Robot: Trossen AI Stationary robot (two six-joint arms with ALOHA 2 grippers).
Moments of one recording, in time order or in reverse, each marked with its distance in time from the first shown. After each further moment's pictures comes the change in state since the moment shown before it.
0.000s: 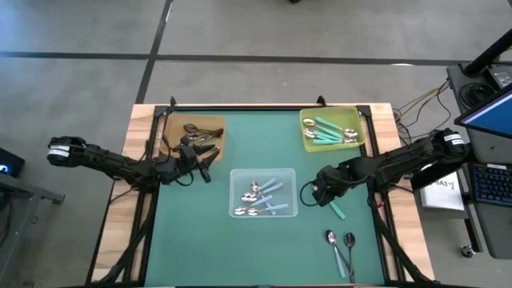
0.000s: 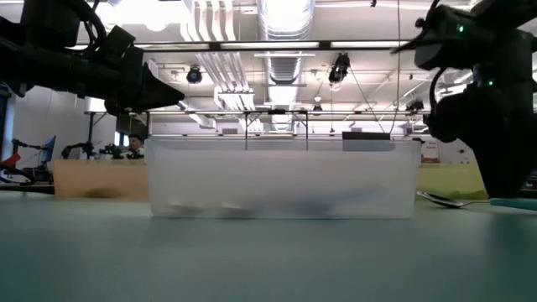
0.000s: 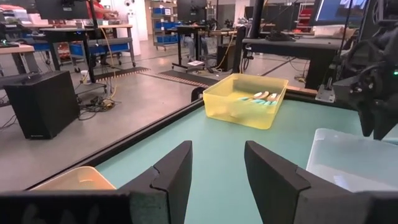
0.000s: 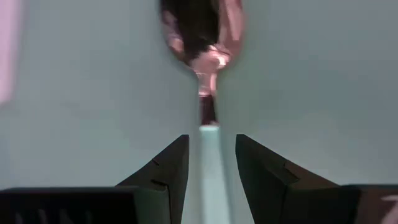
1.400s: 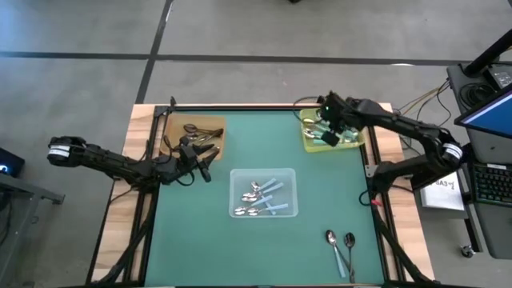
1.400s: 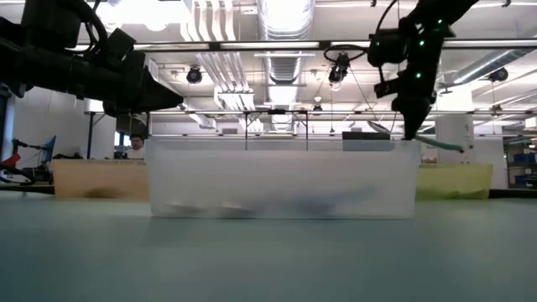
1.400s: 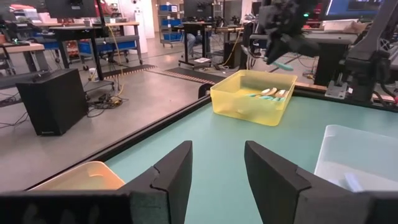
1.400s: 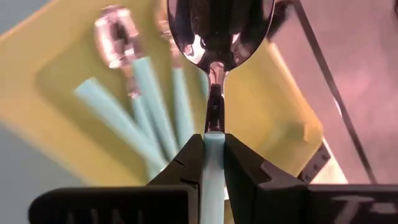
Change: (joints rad) left arm 0.000 0.003 0.000 -0.016 -0.030 0.000; right arm -0.823 0.055 0.446 -0.284 0.455 -1.338
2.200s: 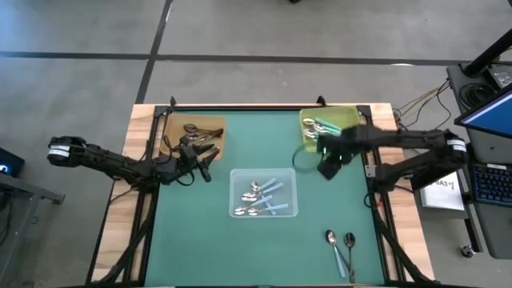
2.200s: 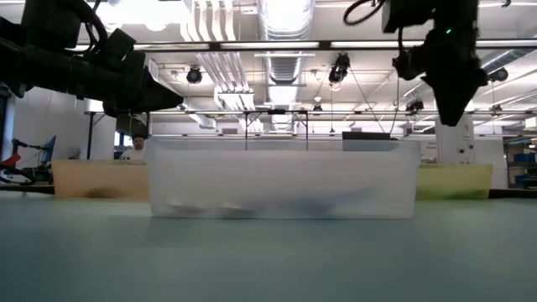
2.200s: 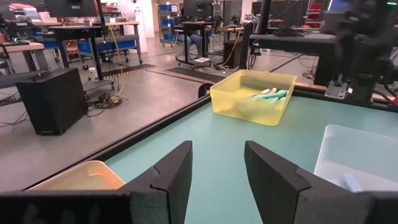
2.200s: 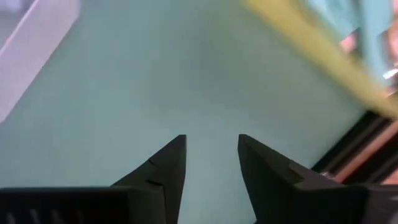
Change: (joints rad) left arm 0.000 0.000 0.000 -0.002 0.000 -0.004; right arm 0.532 -0.062 0.005 -0.316 -0.241 0.821
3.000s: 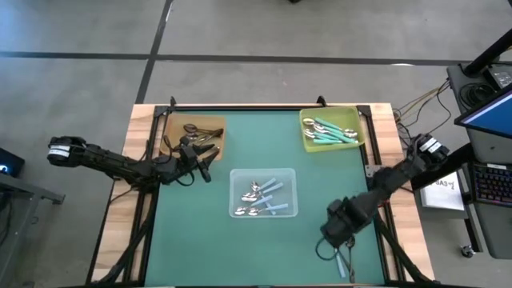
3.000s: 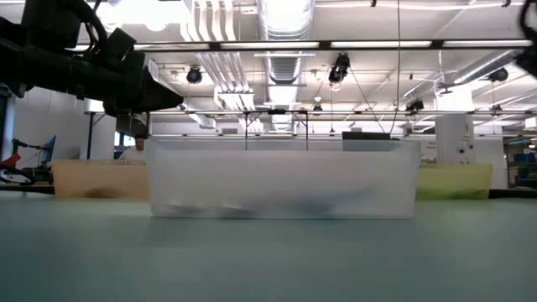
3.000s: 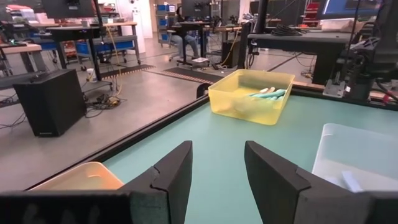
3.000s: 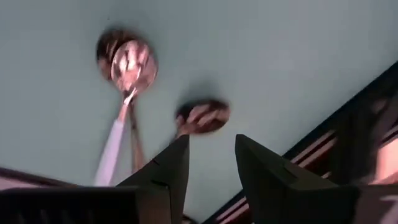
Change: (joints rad) left arm 0.000 0.000 0.000 0.000 0.008 0.008; right arm 0.823 0.293 -0.001 0.175 -0.408 0.959
